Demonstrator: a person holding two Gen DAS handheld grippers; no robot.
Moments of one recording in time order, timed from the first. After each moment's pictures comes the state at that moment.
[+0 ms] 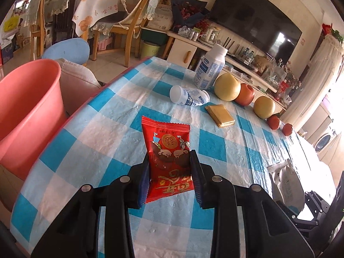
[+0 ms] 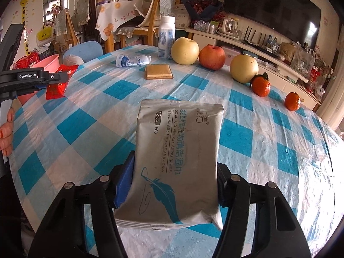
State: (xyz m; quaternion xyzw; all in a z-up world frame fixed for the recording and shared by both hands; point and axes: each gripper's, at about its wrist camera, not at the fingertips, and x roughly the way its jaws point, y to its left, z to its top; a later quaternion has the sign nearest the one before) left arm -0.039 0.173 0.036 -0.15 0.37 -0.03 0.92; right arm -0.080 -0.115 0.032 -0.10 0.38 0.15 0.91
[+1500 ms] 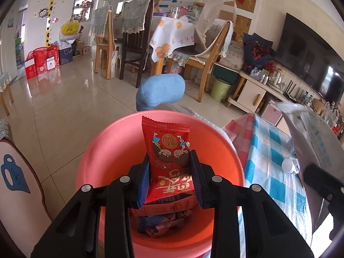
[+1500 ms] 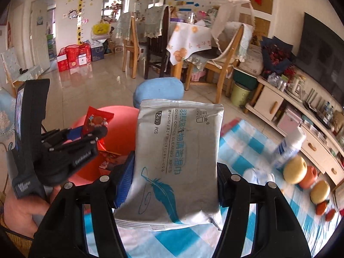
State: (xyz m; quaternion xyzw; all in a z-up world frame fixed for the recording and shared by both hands) left arm -0.059 0.398 0.075 -0.17 0.30 0.19 0.92; right arm -0.020 0.219 0.145 -0.17 0.30 0.32 0.88
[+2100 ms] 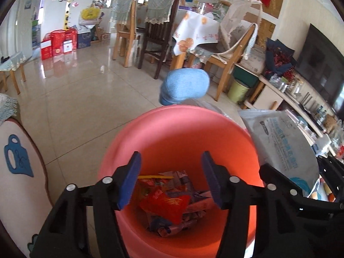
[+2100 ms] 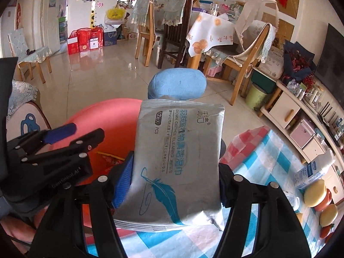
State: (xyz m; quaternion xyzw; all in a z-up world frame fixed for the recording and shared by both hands) left arm -0.058 0.436 0.057 -0.21 0.32 0.24 0.89; right arm 0.012 0.299 0.102 -0.21 0.32 0.36 0.85
